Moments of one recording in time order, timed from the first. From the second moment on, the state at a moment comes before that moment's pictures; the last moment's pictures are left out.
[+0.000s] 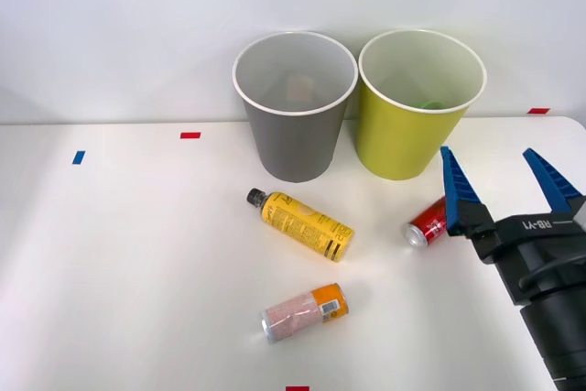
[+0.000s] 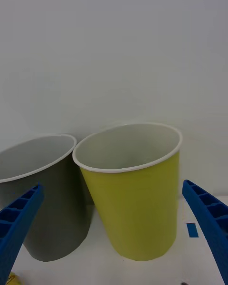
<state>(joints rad) 0.61 -0.28 0.12 -2.45 -0.75 0.04 1.94</state>
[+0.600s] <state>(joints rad) 0.74 -0.25 0.12 -2.45 -0.72 -0.02 1.99</state>
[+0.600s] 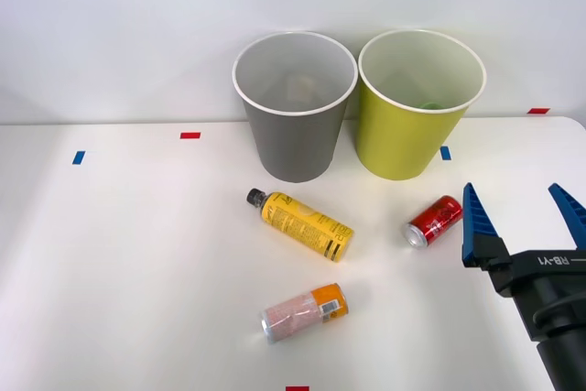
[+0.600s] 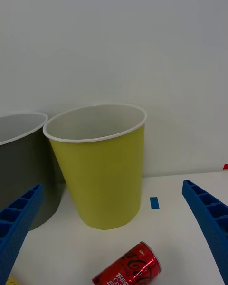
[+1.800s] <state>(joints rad) 0.77 -0.07 0.11 -2.31 -0.26 -0.09 1.73</state>
